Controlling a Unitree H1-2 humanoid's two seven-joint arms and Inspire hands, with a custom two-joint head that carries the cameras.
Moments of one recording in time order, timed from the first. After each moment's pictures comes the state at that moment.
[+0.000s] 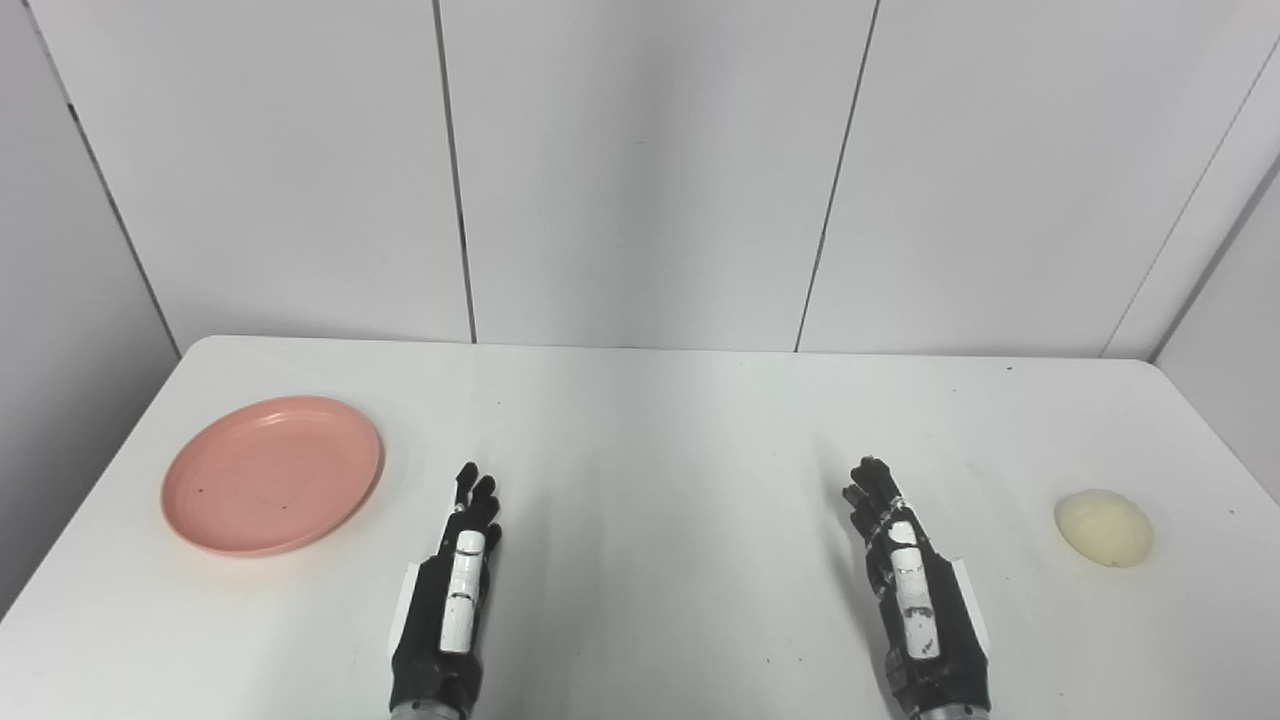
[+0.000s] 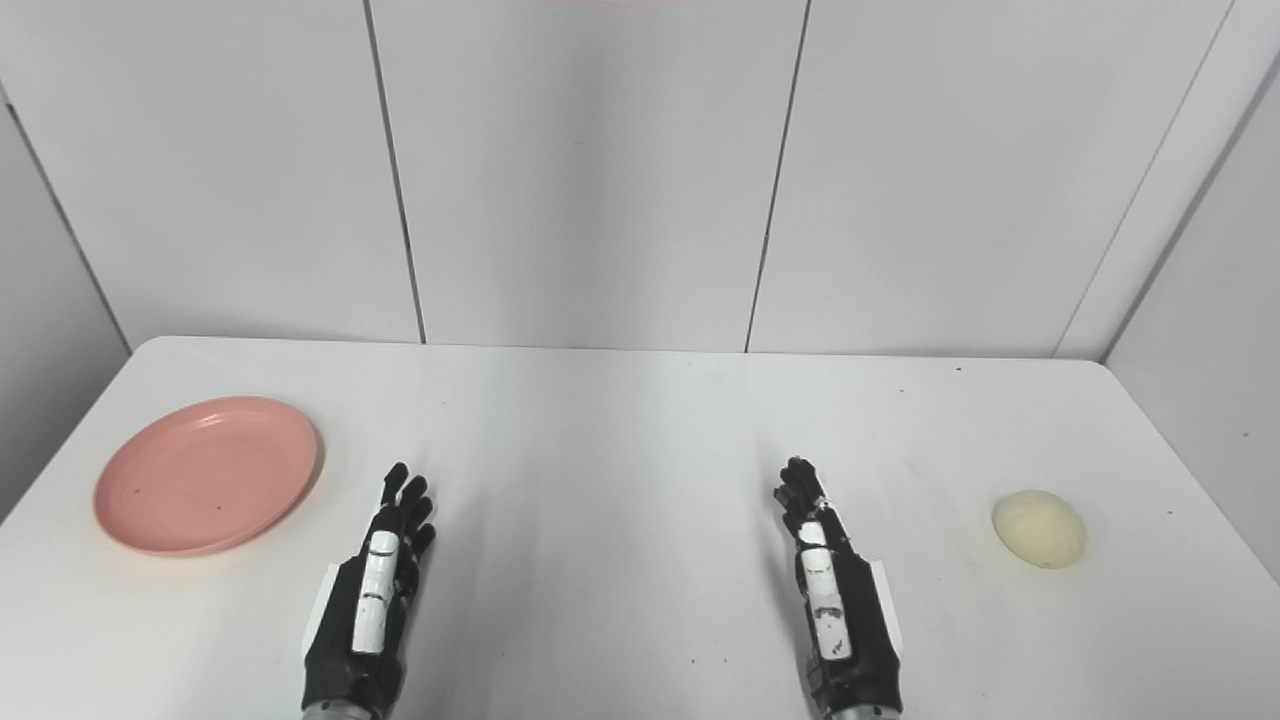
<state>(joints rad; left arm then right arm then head) -0.05 -0.12 -0.08 -0.01 0.00 -0.02 0.03 -0.02 -0.04 -0.05 -0.06 0.13 -0.13 0.06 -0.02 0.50</state>
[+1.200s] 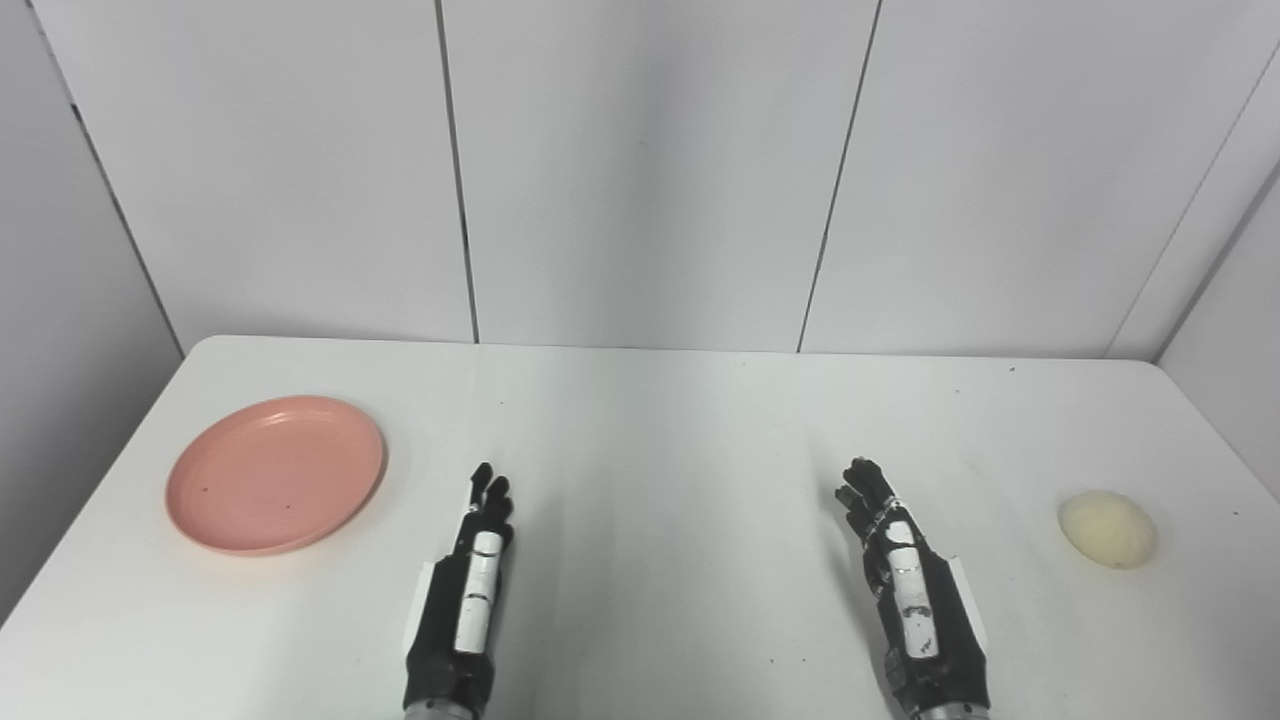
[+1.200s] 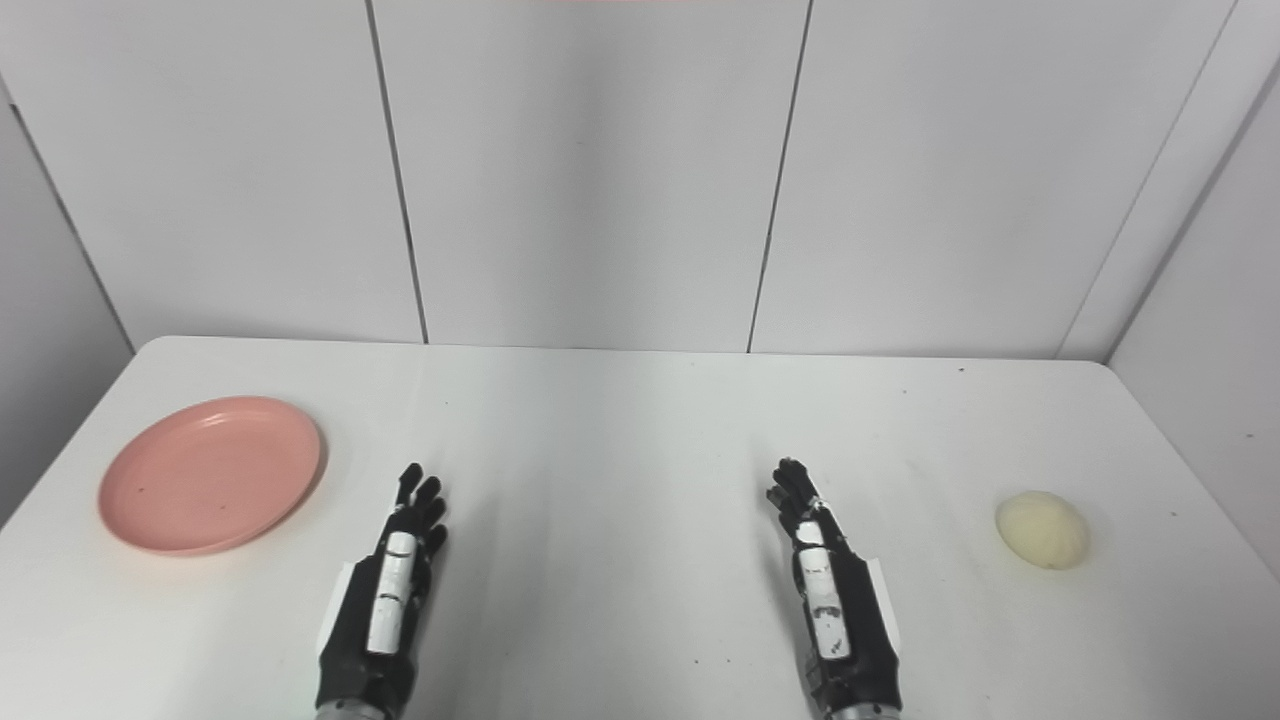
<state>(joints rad) -0.06 -0.14 -0.10 0.03 0.04 -0.05 0.04 -0.03 -0.06 -0.05 -0.04 0.15 -0.14 0.07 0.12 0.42</state>
